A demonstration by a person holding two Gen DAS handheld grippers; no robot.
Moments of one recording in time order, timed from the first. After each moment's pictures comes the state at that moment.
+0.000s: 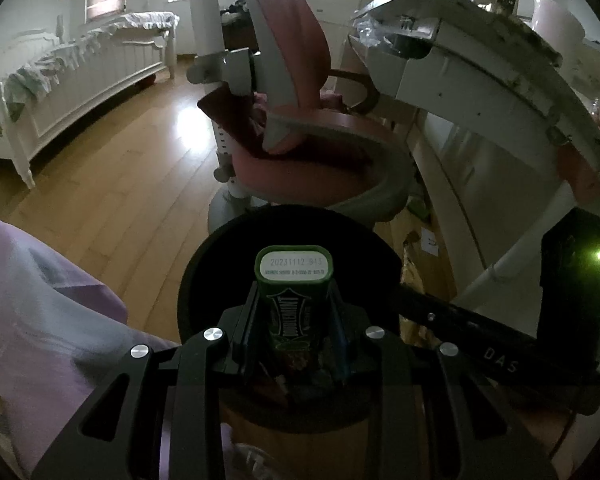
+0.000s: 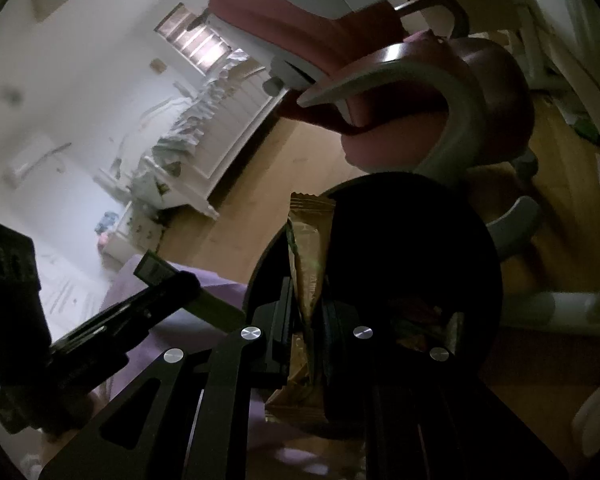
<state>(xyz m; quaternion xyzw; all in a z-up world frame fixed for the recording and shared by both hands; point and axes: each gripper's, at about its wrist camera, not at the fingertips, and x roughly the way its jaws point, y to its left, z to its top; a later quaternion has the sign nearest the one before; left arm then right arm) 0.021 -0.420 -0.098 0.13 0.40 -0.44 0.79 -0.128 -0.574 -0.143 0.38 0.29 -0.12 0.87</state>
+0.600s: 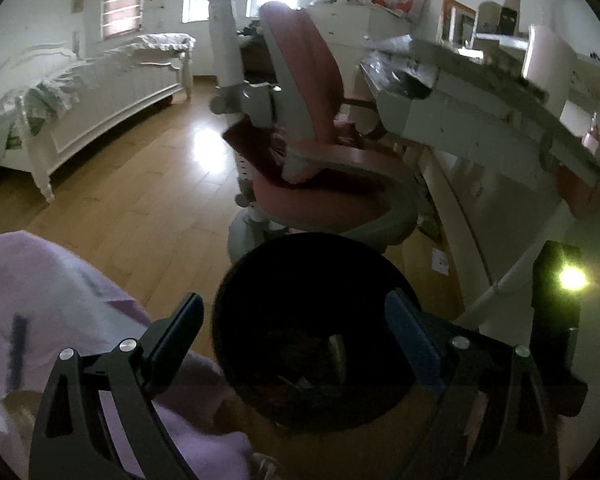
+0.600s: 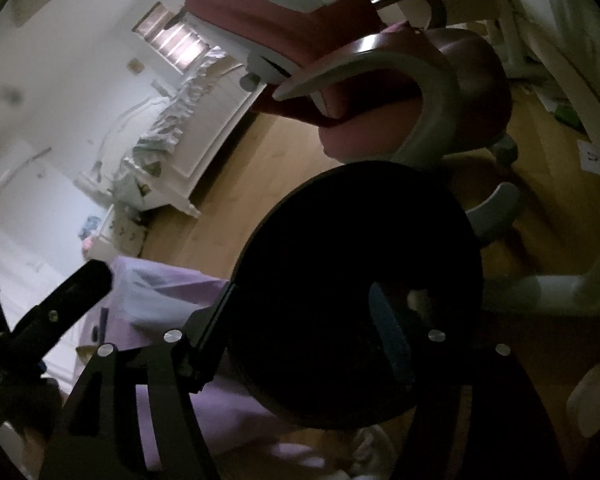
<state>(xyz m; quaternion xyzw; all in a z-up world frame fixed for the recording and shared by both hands) 0.017 -0.389 -0.060 0.12 0.36 -0.42 0.82 -0.134 -0.569 -0.145 0.39 0.30 -0.15 0.86</state>
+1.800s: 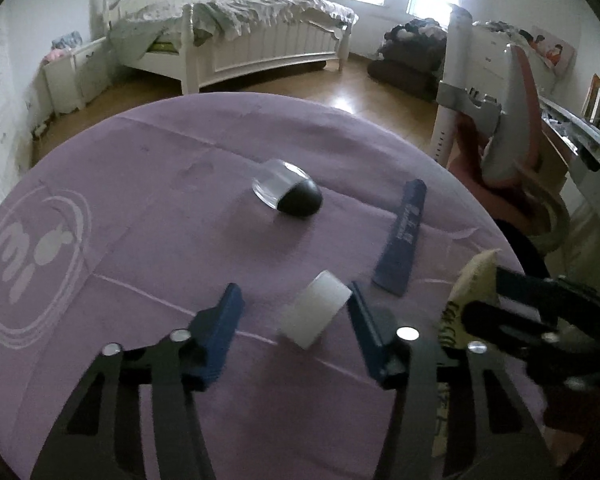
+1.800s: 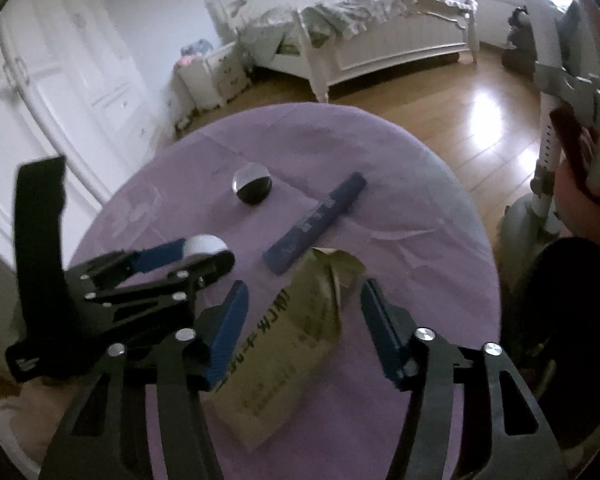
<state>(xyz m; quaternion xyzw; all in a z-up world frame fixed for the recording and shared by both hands) 0.120 -0.108 -0.095 0.04 0.44 -0.21 0.87 0.041 -0.266 -0.074 0.11 0.43 0.08 0.89</state>
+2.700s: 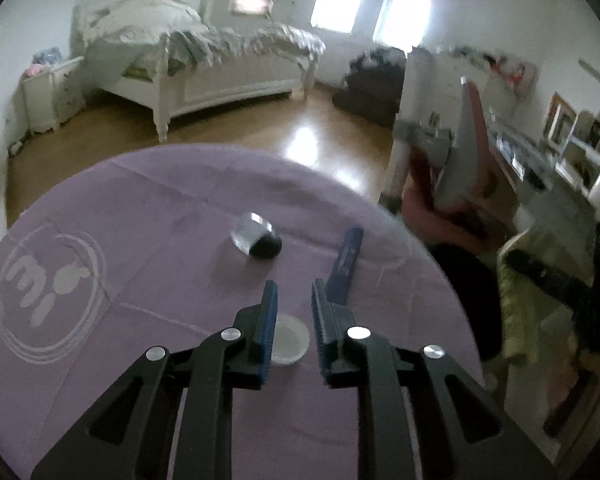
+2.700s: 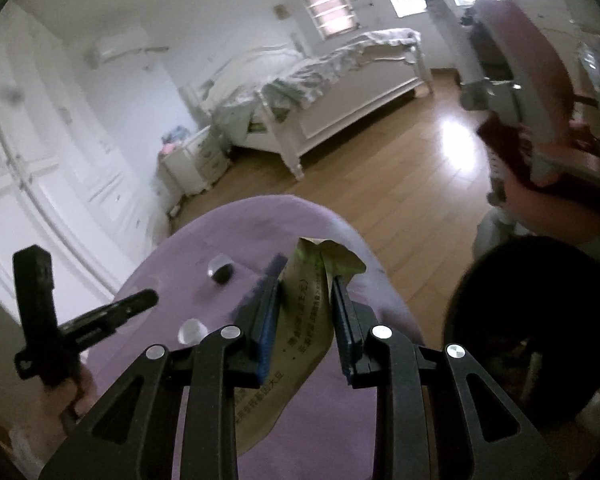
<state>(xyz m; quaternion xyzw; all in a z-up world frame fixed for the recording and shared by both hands) 0.104 -0.092 -0.044 0.02 0.40 -0.28 0.87 -0.043 -0.381 -0.030 0.22 0.31 0.02 0.93</state>
